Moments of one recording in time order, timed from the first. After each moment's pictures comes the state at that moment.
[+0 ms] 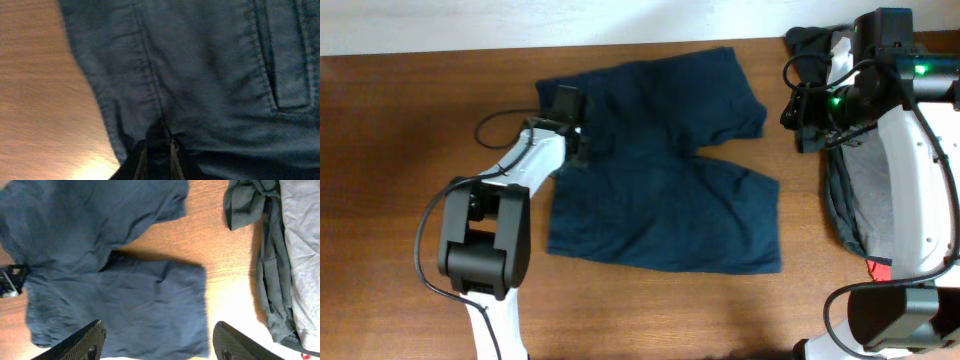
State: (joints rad) left arm -0.23 2.15 1.49 -0.55 -0.24 -0.09; right arm -0.08 1.74 1.93 -1.39 -0.19 0.20
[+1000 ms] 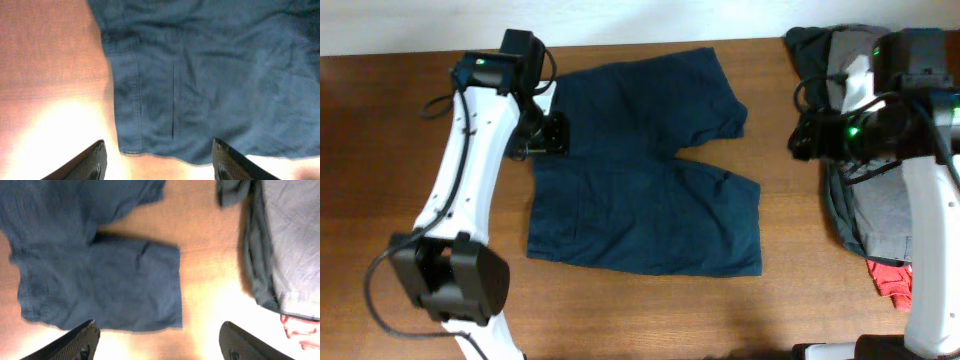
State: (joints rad) left arm -0.16 1.97 1.99 -1.48 0.05 -0.12; right arm -0.03 1.55 1.92 -1.57 -0.16 0.19
